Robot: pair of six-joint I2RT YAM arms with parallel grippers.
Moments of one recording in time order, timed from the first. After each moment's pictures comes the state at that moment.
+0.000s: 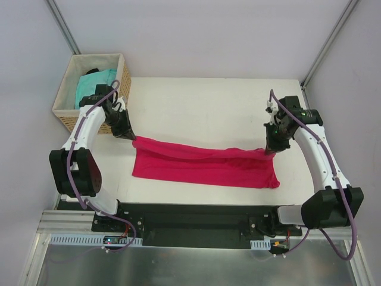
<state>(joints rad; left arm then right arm) 0.06 1.61 1.40 -1.07 0.40 -0.24 0.11 1.36 1.33 -1.25 -0.10 0.04</state>
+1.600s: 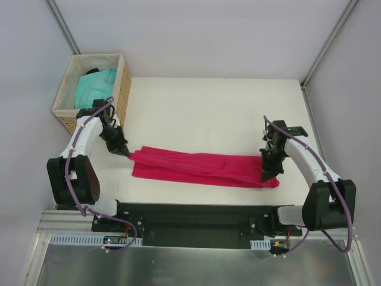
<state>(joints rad) 0.11 1.51 1.19 -1.14 0.31 -0.30 0.14 1.32 0.97 -1.24 -0.12 0.23</state>
